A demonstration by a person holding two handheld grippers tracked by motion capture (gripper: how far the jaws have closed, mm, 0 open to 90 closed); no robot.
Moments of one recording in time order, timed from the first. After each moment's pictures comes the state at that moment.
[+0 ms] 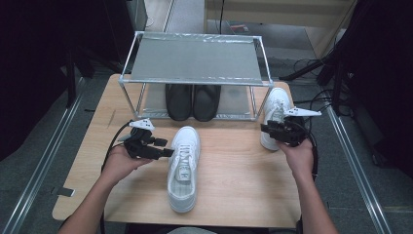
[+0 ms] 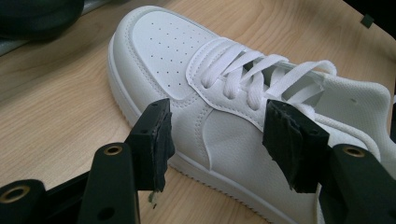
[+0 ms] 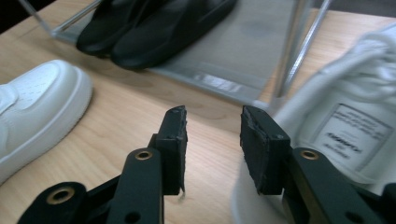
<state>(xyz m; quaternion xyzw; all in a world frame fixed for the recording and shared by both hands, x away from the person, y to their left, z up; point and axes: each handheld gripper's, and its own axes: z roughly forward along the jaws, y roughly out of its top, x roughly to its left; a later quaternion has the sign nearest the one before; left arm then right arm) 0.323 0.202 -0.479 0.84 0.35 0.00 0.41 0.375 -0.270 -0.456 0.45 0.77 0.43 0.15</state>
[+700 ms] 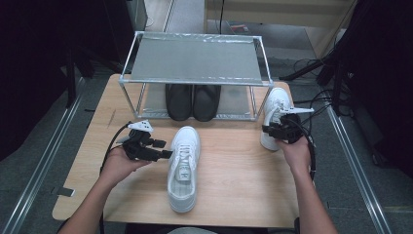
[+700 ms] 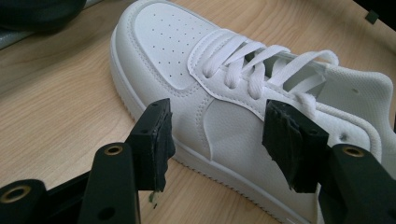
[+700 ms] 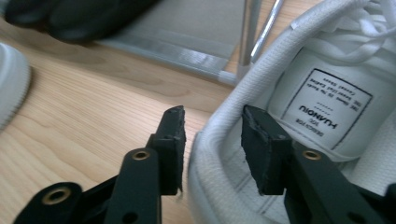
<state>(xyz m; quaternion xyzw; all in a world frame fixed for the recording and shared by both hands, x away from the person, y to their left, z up) 0.318 0.205 -0.481 0.84 0.35 0.00 0.41 0.397 -0.270 -0.479 0.49 0.78 0.37 0.15</state>
